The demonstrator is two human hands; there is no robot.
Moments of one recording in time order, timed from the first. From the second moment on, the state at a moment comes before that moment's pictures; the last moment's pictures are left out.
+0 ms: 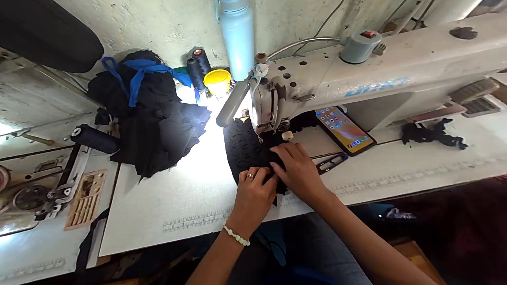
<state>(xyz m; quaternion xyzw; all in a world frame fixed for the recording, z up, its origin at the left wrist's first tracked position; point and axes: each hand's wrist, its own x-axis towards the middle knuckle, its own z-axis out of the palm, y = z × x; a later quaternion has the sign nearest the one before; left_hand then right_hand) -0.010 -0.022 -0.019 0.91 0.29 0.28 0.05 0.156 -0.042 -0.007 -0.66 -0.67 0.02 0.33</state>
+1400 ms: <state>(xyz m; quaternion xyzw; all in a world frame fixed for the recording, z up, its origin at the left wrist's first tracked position) 0.006 0.082 0.001 0.88 0.33 0.27 0.23 0.166 -0.002 0.027 -0.70 -0.58 0.28 0.31</state>
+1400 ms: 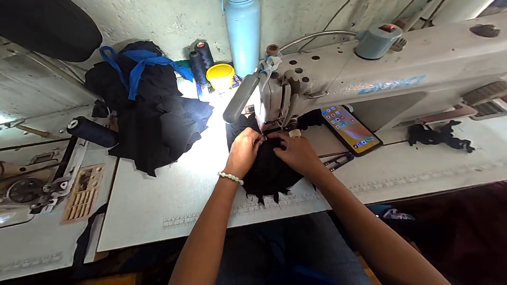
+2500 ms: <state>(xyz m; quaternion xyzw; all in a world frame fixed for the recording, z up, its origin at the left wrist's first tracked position) 0.015 0.072 -0.003 0.88 0.37 0.28 0.14 0.150 0.016 0.016 -0.76 -0.55 0.20 0.28</state>
